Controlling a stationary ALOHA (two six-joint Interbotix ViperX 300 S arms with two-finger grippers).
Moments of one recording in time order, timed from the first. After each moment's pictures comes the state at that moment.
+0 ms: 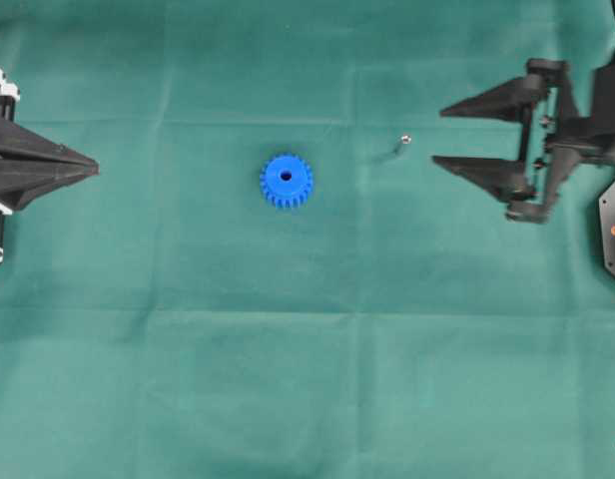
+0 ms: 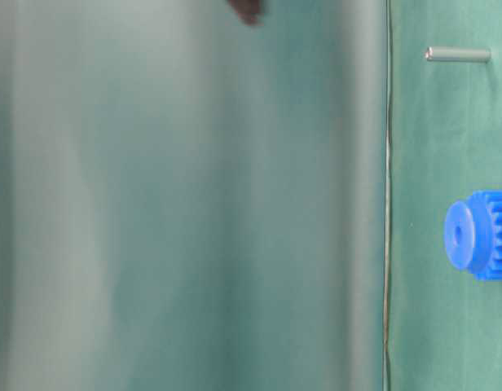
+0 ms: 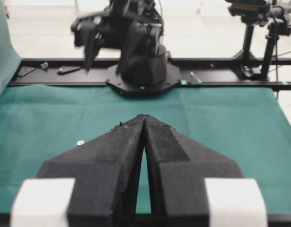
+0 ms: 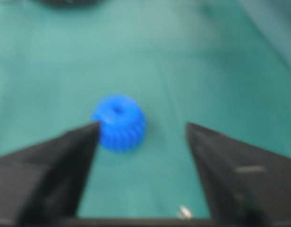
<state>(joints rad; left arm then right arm) 0.00 -0.98 1.18 0.02 -0.25 0.00 -0.20 -0.53 1.19 0.00 -0.43 -0.05</state>
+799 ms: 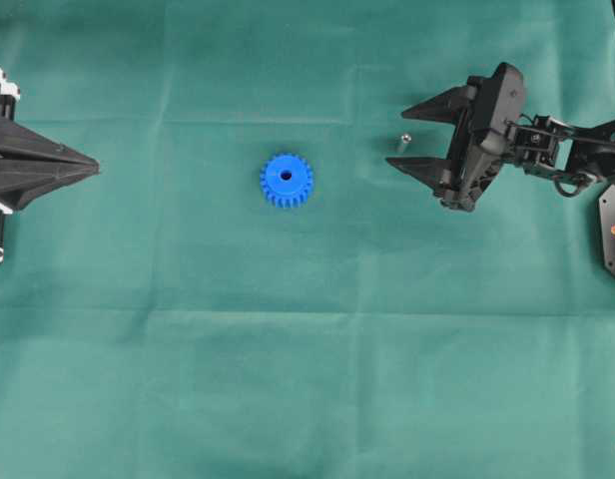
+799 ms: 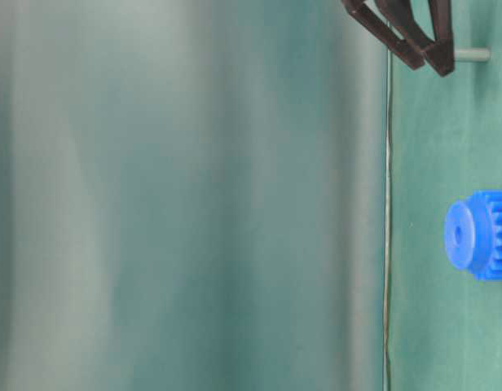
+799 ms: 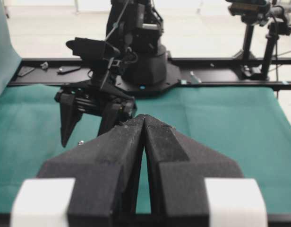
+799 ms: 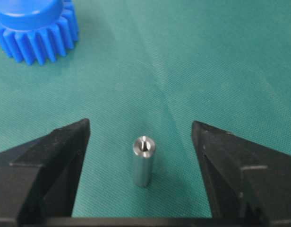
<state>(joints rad) 0.00 -0.98 1.18 0.02 -0.25 0.00 -0.29 0.06 1.15 0.07 -0.78 -0.07</state>
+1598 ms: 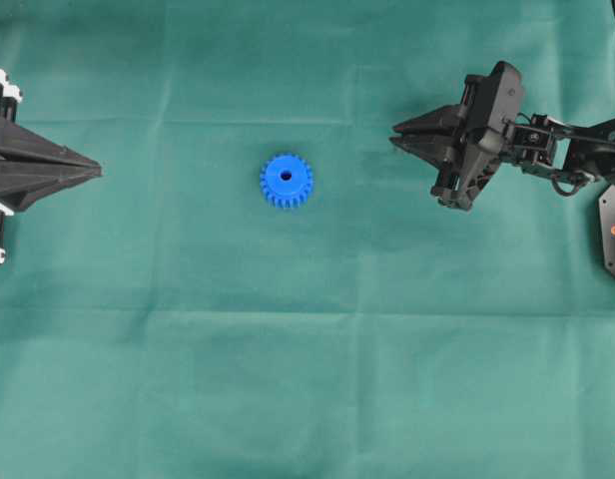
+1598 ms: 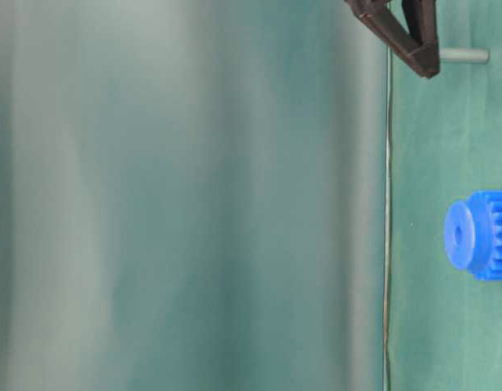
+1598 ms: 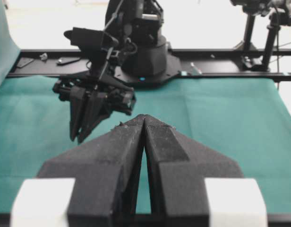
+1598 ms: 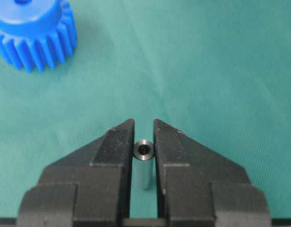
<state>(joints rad) 0.00 -0.98 1.18 0.02 -0.23 0.00 -0.29 0.04 1.14 0.07 -0.76 -0.07</state>
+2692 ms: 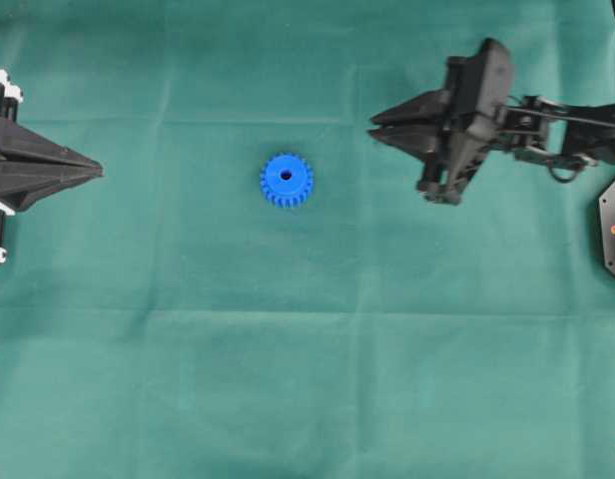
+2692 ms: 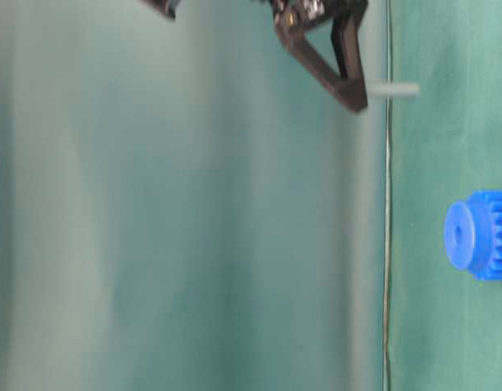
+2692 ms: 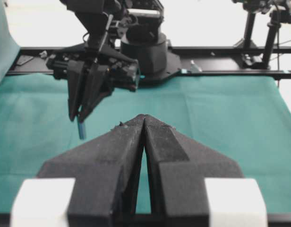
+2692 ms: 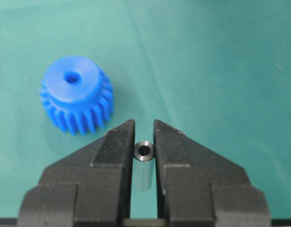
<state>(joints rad) 0.00 -0.97 1.18 0.02 -0.22 0.00 -0.22 -0.12 0.98 0.06 -0.46 -0.07</state>
